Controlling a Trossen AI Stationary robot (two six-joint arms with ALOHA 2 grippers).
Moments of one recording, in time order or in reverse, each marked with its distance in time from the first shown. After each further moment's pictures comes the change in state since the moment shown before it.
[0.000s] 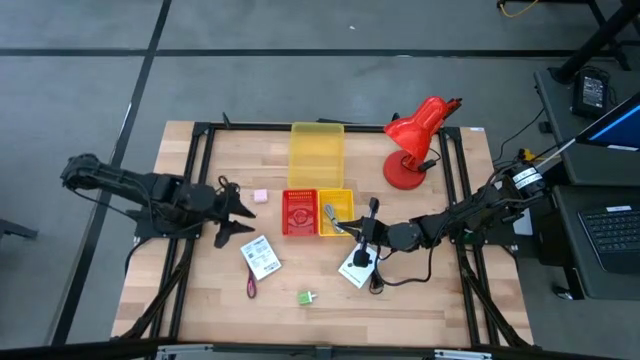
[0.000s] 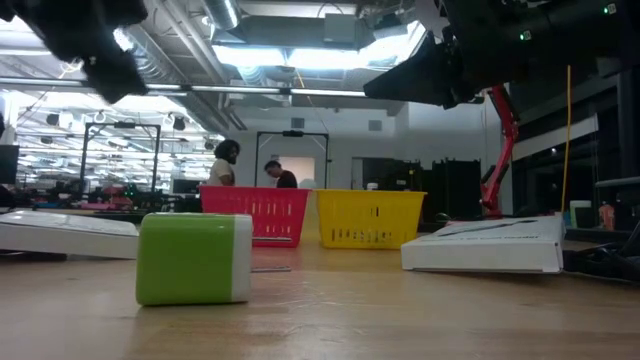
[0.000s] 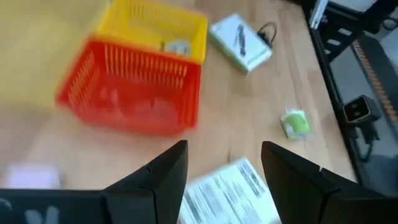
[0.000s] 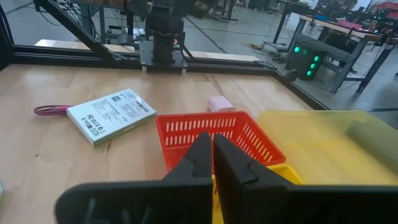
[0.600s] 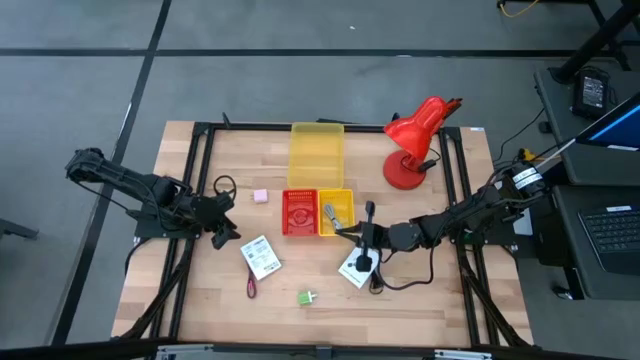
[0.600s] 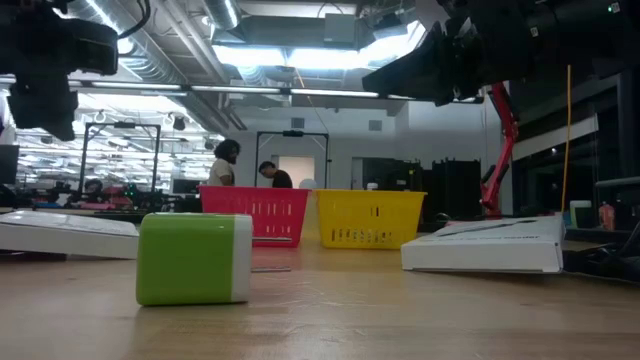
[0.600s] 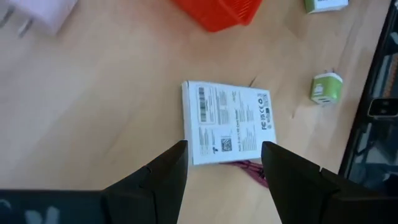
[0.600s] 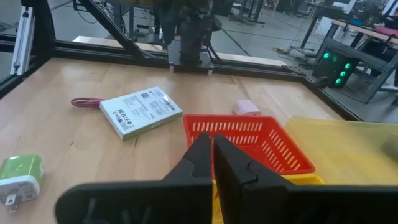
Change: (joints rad) left arm -0.106 0.000 0.000 -0.289 0.010 -0.557; right arm 0.000 0.000 0.000 0.009 -0.112 -0.039
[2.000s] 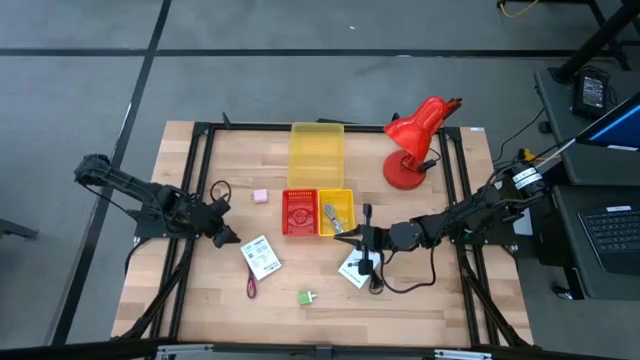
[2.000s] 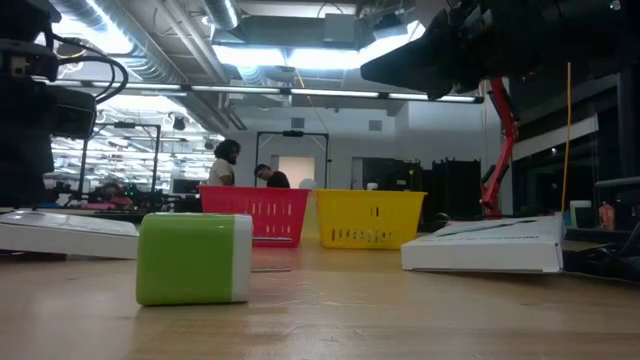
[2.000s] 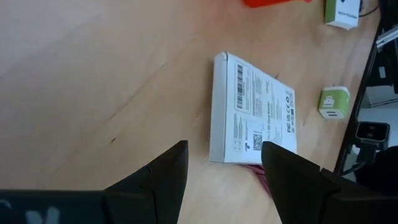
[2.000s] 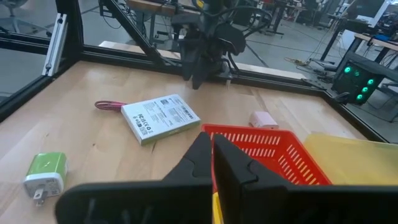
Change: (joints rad) left arm -0.031 -0.279 -0.346 0.189 0.007 -0.232; right arm 0.000 0.000 0.000 0.027 -0.087 -0.044
